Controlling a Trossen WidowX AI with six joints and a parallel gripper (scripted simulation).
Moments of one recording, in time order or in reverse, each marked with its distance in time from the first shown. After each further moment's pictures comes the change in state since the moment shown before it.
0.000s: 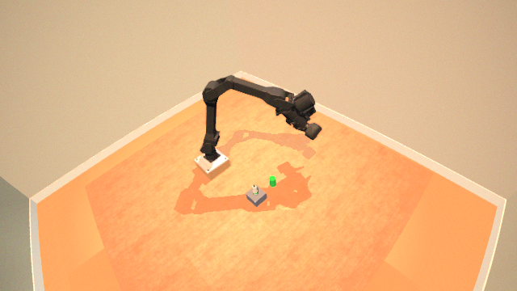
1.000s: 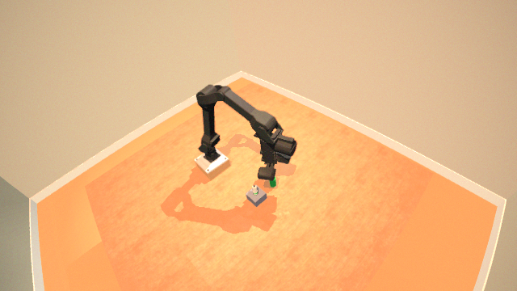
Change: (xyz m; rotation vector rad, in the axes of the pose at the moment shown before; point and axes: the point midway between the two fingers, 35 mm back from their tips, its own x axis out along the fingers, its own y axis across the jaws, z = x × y) arm -0.053 -0.020 -0.218 0.741 0.616 -0.015
